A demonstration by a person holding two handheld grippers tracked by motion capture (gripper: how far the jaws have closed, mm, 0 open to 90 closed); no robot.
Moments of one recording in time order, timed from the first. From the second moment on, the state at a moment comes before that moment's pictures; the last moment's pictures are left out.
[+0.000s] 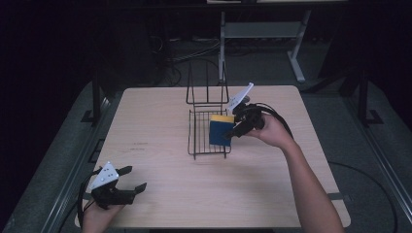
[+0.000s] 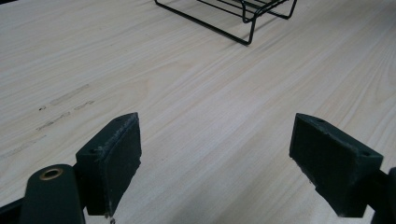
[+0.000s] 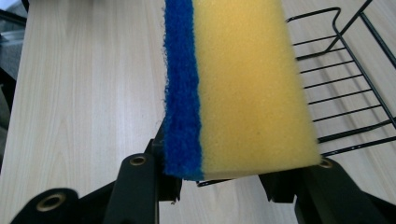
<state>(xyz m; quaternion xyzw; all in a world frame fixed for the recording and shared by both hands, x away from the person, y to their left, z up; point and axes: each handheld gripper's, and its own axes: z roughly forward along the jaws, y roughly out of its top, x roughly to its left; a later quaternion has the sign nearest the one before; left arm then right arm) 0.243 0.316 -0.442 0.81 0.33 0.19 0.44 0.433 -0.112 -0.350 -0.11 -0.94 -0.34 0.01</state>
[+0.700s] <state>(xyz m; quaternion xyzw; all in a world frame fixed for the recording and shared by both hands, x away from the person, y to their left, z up) 0.242 0.315 -0.442 0.81 0.33 0.19 0.44 0.454 -0.108 -0.353 -0.12 -0.93 -0.34 0.00</state>
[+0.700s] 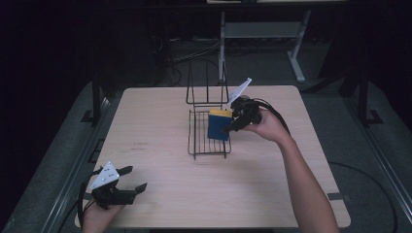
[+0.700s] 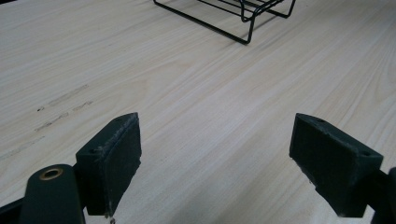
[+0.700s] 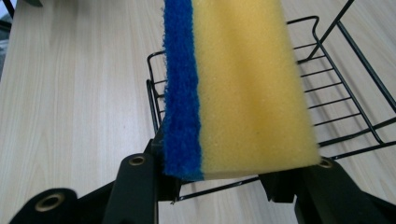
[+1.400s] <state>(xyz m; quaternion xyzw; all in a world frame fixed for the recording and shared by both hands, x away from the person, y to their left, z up) 0.242 0.317 -0.441 0.81 0.33 0.19 0.44 0.471 -0.101 -0.377 -0.15 -0.93 -0.33 0.00</state>
